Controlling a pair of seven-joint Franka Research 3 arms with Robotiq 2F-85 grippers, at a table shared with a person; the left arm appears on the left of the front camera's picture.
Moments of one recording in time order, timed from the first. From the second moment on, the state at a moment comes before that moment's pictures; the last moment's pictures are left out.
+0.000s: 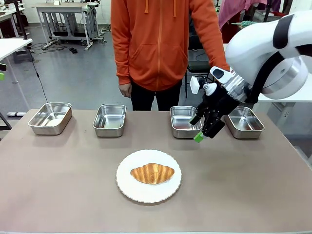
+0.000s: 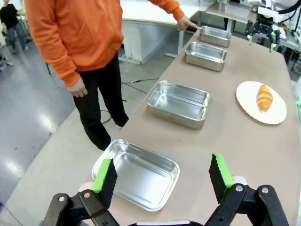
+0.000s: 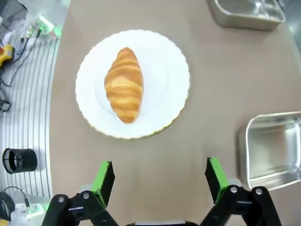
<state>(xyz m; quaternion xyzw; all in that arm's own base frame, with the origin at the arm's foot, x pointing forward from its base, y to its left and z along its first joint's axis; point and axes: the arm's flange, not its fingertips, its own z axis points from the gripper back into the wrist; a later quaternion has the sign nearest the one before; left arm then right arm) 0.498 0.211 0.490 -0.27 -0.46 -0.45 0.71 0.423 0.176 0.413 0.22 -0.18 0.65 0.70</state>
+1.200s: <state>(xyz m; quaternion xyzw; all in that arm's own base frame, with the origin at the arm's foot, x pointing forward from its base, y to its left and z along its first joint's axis) 0.498 0.211 0.490 -0.27 -0.46 -0.45 0.71 0.406 0.326 0.405 0.13 -0.11 0.70 0.70</state>
